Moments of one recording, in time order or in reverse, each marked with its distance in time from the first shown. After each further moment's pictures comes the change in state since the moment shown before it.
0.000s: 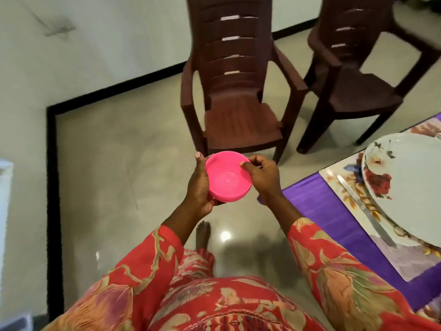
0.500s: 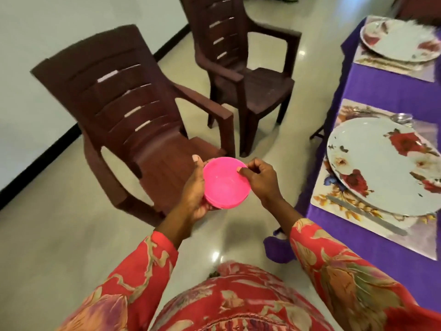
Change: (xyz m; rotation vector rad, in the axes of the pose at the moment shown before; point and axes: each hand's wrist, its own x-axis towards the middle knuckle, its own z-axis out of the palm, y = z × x) left_hand 0.193 0.128 0.129 0.406 -0.596 -0.169; right_hand 0.162 -0.037 -0.019 0.124 0.539 0.121
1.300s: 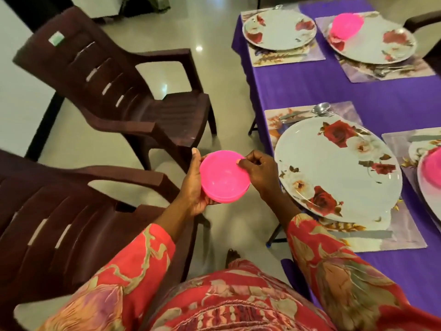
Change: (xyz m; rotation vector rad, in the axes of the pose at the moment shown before) left_hand 0.201 0.064 0.166 0.318 -0.423 -0.303; right_hand 0.167 0.003 -0.111 0.046 0.576 0.066
